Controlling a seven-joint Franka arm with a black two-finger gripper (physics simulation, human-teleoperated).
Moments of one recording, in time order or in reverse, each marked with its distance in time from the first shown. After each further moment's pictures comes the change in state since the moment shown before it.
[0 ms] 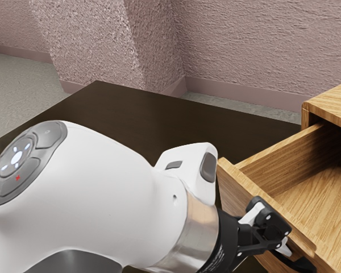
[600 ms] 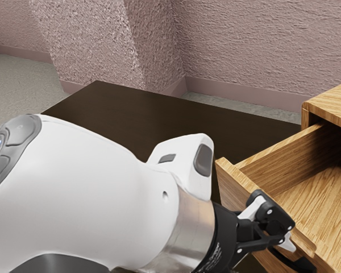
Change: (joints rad) arm -0.003 -0.017 0.000 0.027 0.001 0.001 0.001
